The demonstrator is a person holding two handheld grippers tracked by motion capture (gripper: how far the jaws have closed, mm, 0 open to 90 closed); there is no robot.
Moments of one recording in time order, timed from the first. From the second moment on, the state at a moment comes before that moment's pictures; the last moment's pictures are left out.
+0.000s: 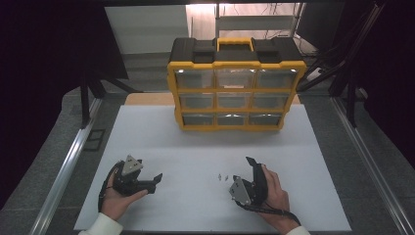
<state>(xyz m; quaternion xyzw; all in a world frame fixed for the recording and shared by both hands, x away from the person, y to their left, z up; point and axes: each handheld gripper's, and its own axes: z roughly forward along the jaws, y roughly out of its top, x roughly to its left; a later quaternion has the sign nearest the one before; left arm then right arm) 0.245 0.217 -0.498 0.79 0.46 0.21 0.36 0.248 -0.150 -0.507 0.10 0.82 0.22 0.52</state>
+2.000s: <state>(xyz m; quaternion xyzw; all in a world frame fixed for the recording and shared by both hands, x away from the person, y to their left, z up) 0.243 0.218 -0.499 0.79 0.46 0.21 0.36 0.263 -0.128 -0.512 0.02 0.80 0.17 0.58</state>
